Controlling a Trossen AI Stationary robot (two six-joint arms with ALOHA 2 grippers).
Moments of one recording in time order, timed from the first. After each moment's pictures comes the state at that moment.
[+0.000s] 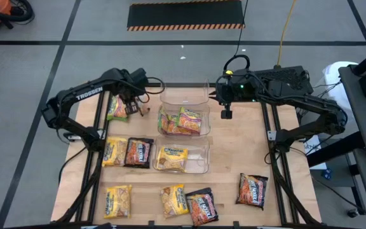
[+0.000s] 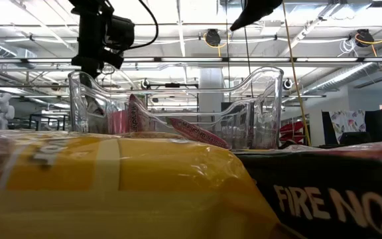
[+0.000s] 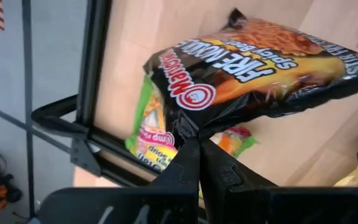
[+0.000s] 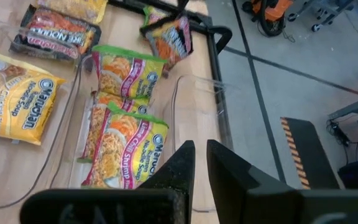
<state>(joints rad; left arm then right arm) 0.65 1.45 1.26 -1.28 -0.27 0.32 -0.30 1.27 1.35 -0.69 0.05 -0.45</state>
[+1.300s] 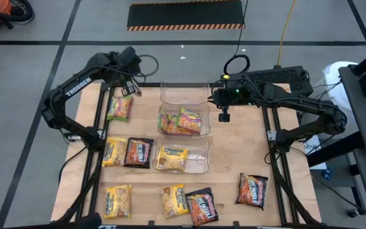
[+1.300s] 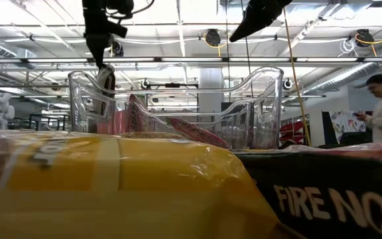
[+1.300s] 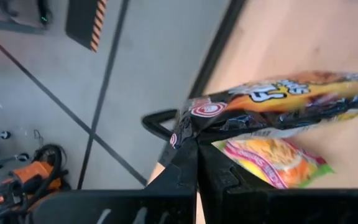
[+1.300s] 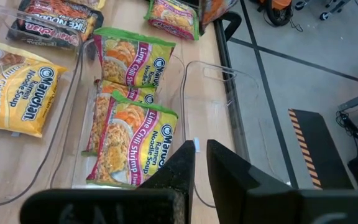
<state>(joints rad) 0.72 1.45 1.59 -1.33 -0.45 0.40 -0.30 1.27 1.25 -0.62 0.05 -0.43</state>
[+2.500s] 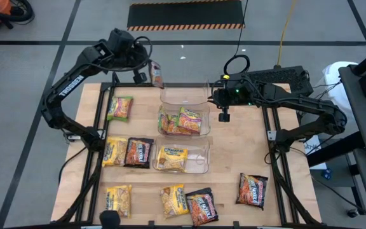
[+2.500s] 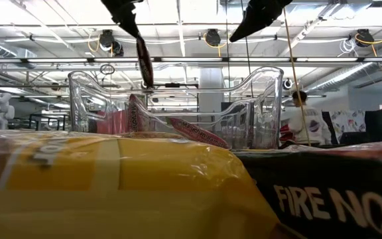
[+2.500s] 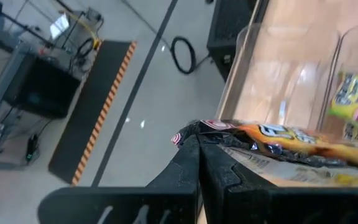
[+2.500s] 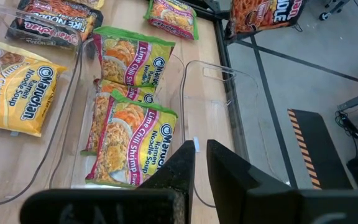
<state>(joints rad) 0.72 1.46 1.76 -0.99 -0.06 0.54 -0.30 1.27 1.25 -0.62 0.05 -0.43</state>
